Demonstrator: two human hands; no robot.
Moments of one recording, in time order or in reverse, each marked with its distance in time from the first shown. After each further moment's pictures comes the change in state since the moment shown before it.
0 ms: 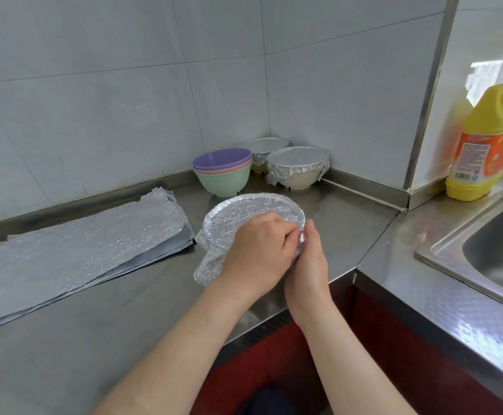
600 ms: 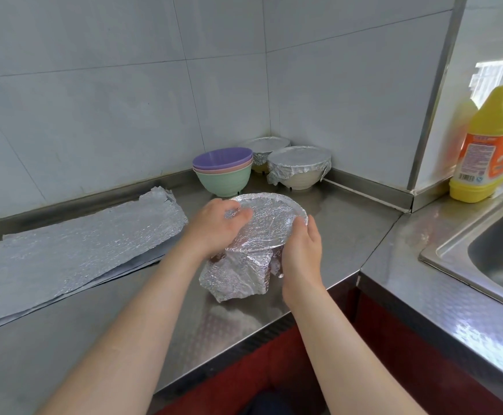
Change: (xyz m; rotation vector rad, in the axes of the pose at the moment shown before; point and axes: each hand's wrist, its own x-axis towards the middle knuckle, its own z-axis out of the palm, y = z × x) left_hand 0.025 -0.082 -0.022 -0.132 -0.247 -0.501; right_hand 0.005 -0.009 0.023 -0.277 0.133 -0.162
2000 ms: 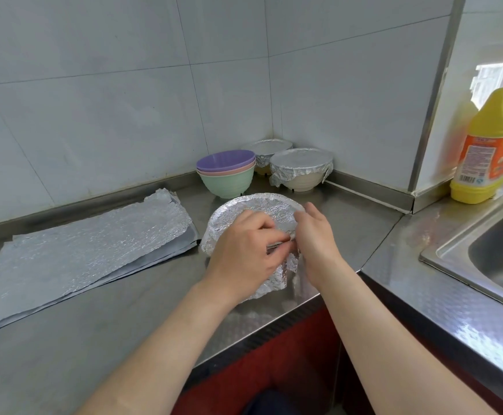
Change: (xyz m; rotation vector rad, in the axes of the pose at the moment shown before) left_hand -0.051 0.026 0.032 0.093 0.348 0.644; right_hand 0.022 -0.024 -0.011 -0.193 -0.154 0.020
